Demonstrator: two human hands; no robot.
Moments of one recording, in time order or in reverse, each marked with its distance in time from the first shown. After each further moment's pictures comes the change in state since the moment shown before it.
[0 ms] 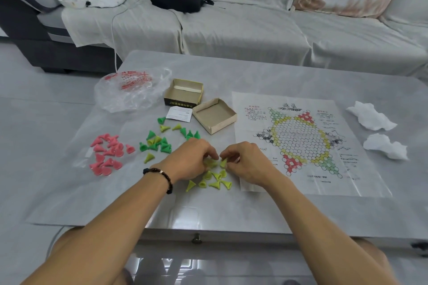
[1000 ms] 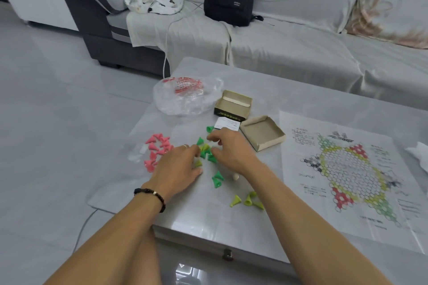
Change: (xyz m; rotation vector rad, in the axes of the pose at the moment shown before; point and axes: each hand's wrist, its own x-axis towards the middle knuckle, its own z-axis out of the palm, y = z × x) left_hand -0.074 -0.088 -0.023 0.068 0.337 -0.289; right_hand 0.089 -0.112 0.058 -0.195 -0.018 -0.257
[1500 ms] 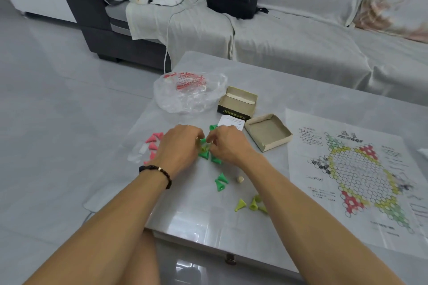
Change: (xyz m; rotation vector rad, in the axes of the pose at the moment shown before) left_hand 0.044 -0.007 -0.014 -0.002 0.115 -0.008; right_hand 0.038 0.003 0.016 -0.156 -0.113 0.063
